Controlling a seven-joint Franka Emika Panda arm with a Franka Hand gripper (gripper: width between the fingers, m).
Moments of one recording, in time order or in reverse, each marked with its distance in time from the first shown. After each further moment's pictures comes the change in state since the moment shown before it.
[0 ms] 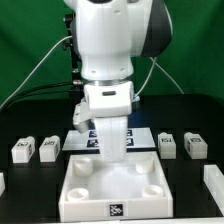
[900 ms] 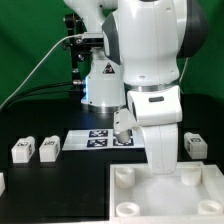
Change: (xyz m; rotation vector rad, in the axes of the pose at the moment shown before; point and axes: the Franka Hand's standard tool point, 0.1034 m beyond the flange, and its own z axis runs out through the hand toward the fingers) arm 0.062 0.042 0.002 -0.015 0.044 0.026
